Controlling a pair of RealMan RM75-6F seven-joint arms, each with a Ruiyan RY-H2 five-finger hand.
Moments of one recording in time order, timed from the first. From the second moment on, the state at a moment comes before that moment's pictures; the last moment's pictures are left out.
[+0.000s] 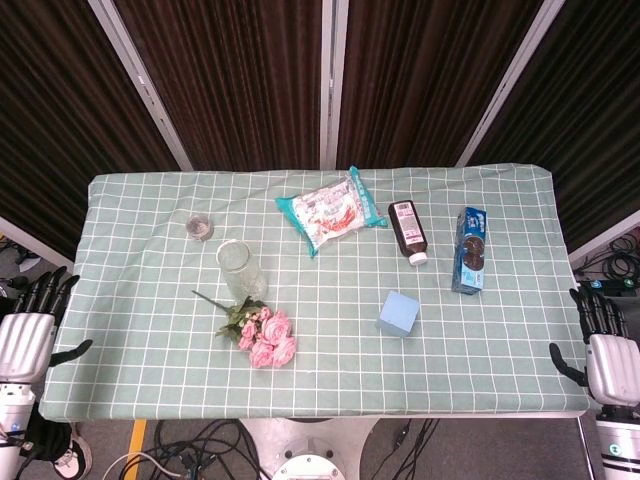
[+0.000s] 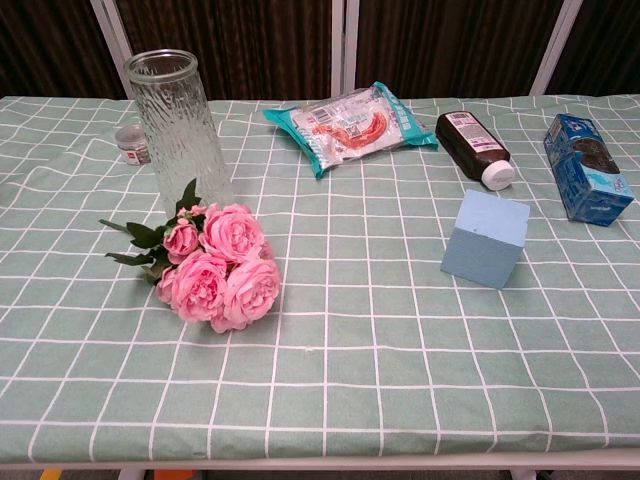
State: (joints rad) left arm -0.11 -1.18 -0.07 -1.52 1.50 1.49 0.03; right arm 0.05 -1.20 0.08 -1.49 -1.46 1.52 0.12
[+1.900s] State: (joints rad) left arm -0.53 -1.23 -0.01 -1.78 1.62 0.91 0.18; right arm 0.10 -1.19 0.11 -1.50 -1.40 1.40 0.17
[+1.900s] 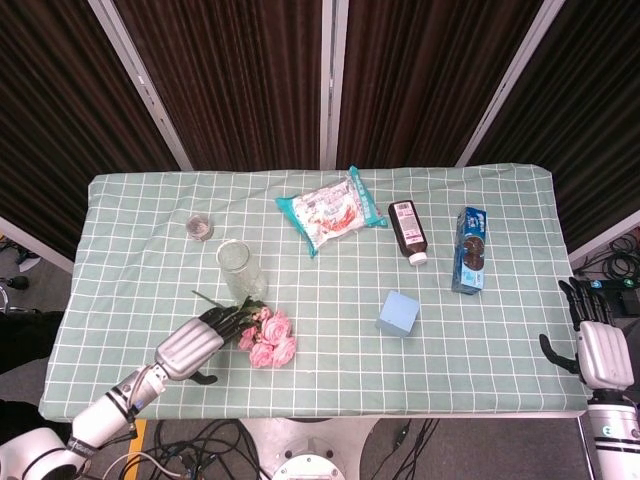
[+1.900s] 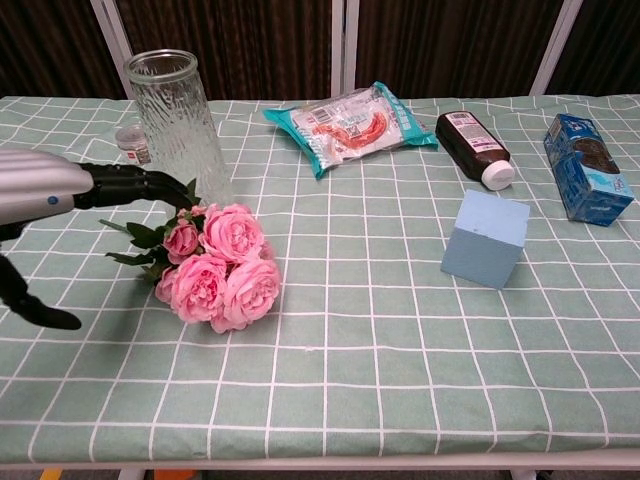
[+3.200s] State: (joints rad) left arm -0.75 -1.36 -0.06 -1.69 1.38 0.70 0.14; right arm 0.11 -1.22 0.11 -1.42 -1.36 1.33 0.25
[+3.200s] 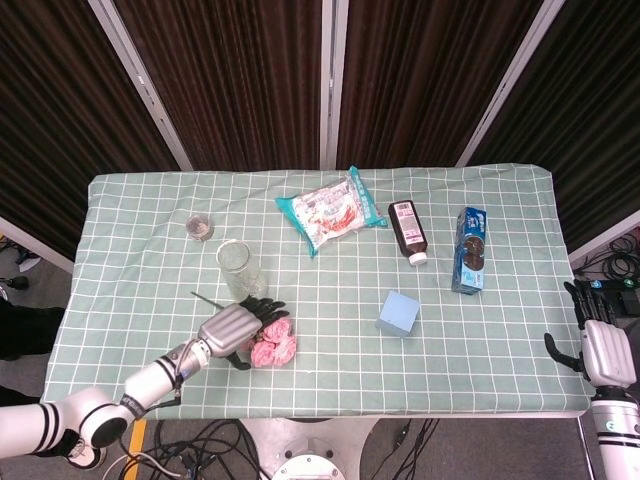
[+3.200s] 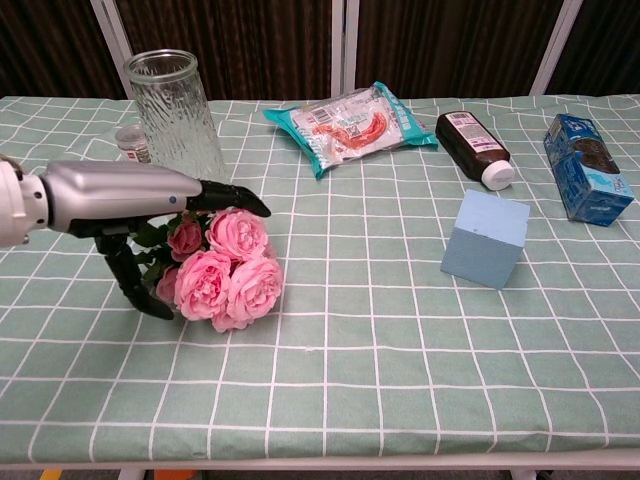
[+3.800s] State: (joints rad) left arm -0.80 -1.47 -0.06 -1.59 1.39 0.68 0.00; right arm 0.11 -1.22 0.12 -1.40 -1.35 1.32 0.28
